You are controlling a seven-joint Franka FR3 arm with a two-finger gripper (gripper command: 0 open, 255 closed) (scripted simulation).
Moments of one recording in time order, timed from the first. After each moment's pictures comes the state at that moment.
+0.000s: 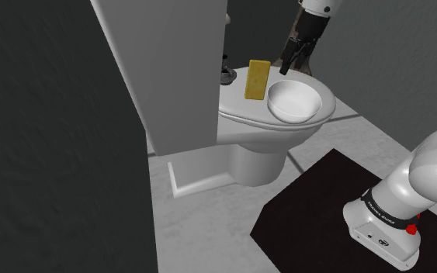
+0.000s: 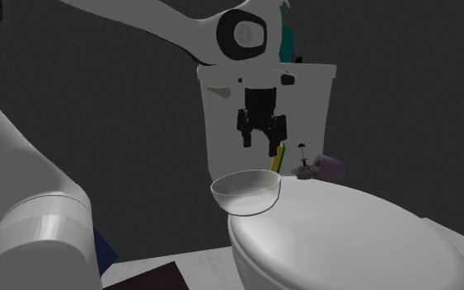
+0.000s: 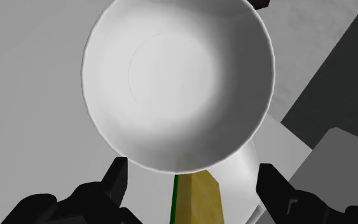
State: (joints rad) arm 0.02 -0.45 0.05 -2.26 0.11 1.89 -0.07
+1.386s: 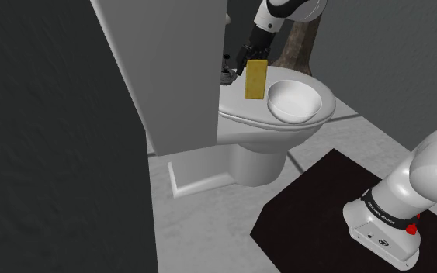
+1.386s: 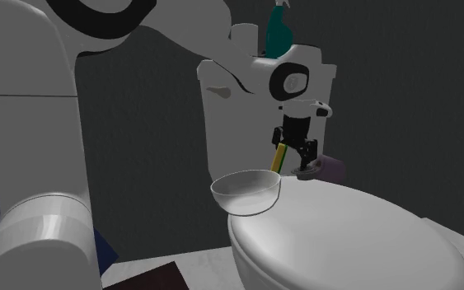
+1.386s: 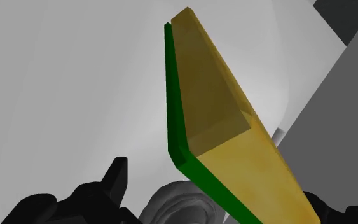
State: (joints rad) arm 0.03 0.02 0.04 -1.97 0.23 2.12 -0.10
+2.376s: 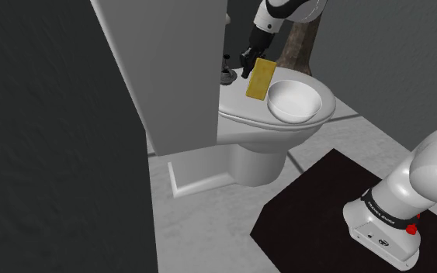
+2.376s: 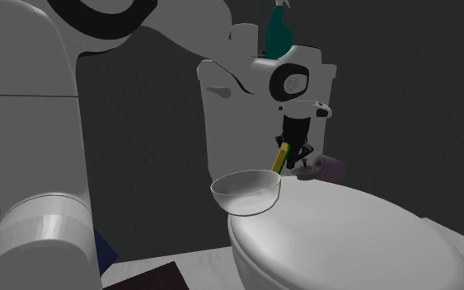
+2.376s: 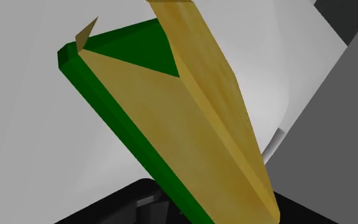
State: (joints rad) arm 0.03 0.02 0.05 -1.97 0.23 2.13 -0.10
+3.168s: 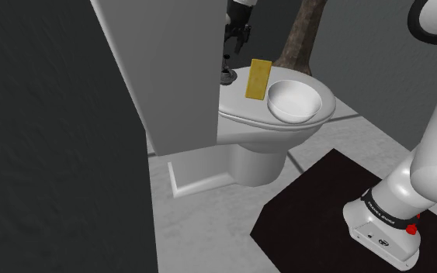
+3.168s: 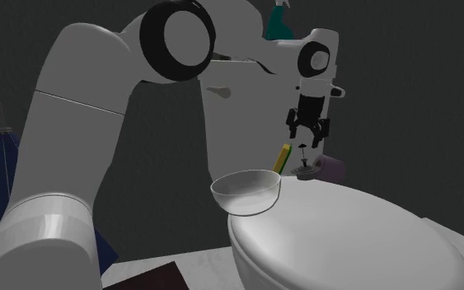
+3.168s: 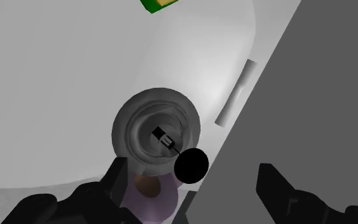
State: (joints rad) arm 0.05 0.34 0.06 -1.38 0.18 1.79 0.02
